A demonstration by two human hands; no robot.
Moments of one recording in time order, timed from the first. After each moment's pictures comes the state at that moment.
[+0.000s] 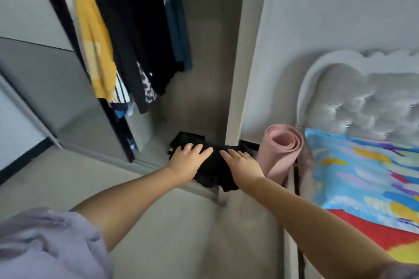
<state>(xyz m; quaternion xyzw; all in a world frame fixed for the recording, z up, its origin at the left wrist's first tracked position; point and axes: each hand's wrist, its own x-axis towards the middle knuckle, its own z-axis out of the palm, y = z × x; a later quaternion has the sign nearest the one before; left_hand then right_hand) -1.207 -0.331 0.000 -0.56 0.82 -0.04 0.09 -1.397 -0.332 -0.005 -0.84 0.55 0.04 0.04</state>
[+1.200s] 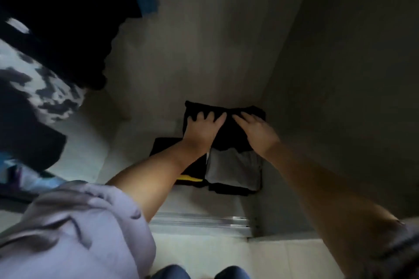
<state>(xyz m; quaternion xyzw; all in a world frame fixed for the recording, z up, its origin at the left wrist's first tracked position) -1.118 -0.871 -0.313 -0.50 0.86 0.02 0.09 -1.292 -0.833 -0.307 -0.75 0.65 0.07 0.04</state>
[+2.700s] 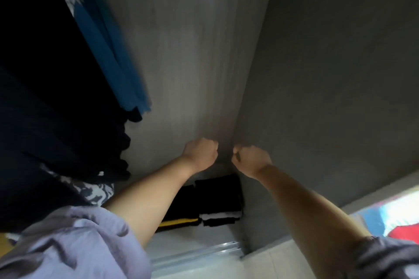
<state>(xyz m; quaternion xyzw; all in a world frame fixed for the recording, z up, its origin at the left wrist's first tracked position) -1.109 -0.893 -0.034 -0.39 0.92 0.10 -0.02 -1.262 -0.810 -0.040 -0.60 0.80 0.00 0.09</state>
